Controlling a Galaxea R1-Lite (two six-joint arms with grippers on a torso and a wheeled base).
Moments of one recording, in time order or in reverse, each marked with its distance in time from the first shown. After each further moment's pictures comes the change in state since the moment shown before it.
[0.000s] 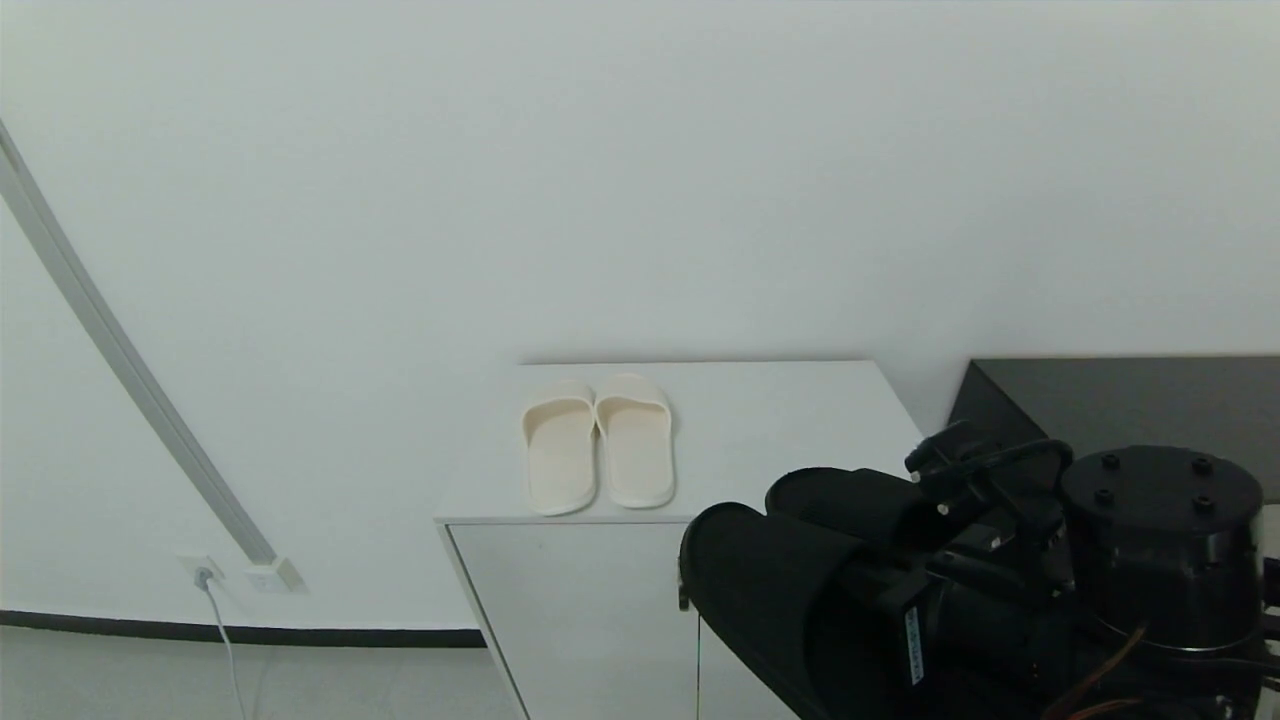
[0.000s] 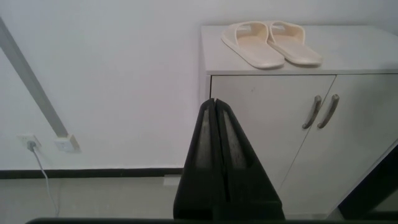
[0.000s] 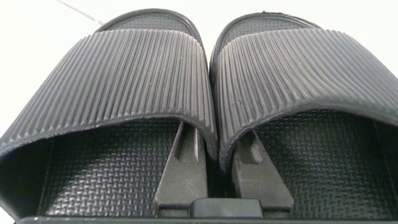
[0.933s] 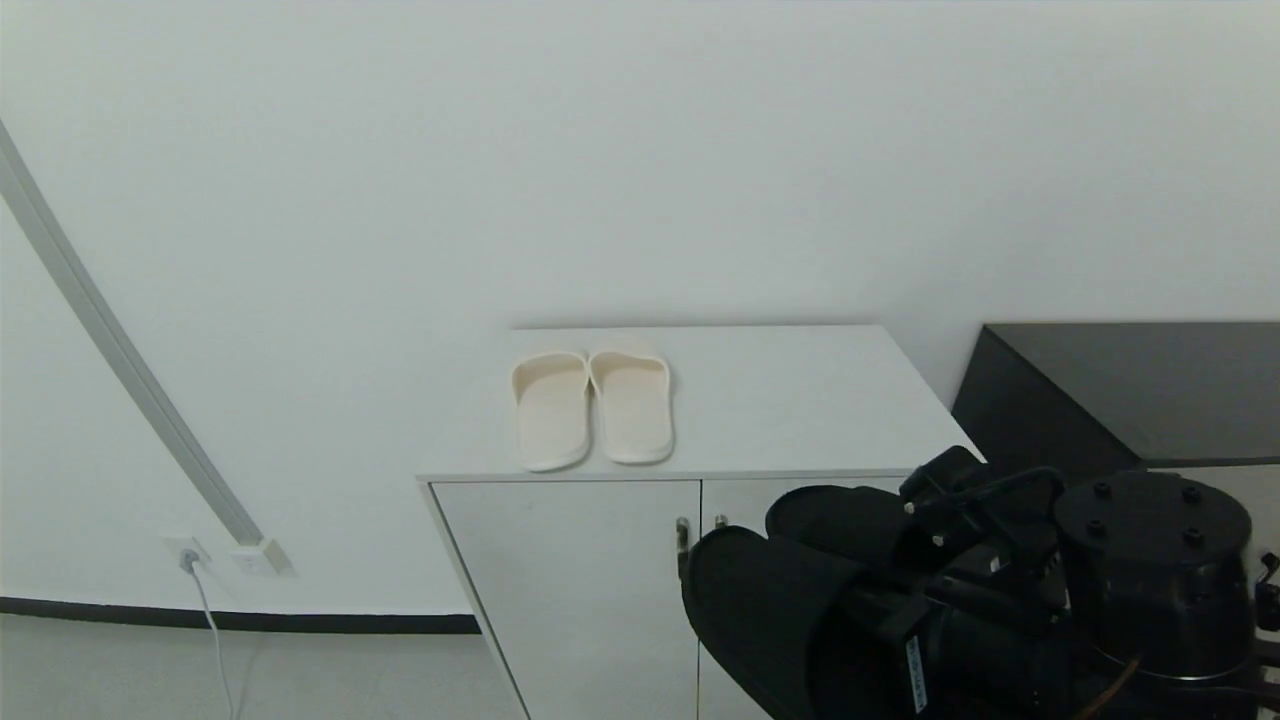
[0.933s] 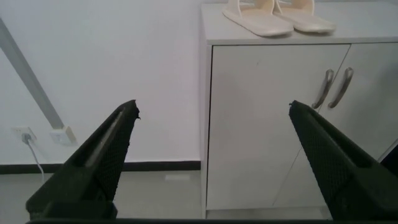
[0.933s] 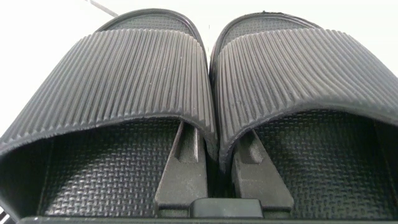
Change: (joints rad) left arm 0.000 0.000 0.000 -0.001 -0.002 0.010; right arm 0.016 0.008 0.041 -0.019 0.000 -0.016
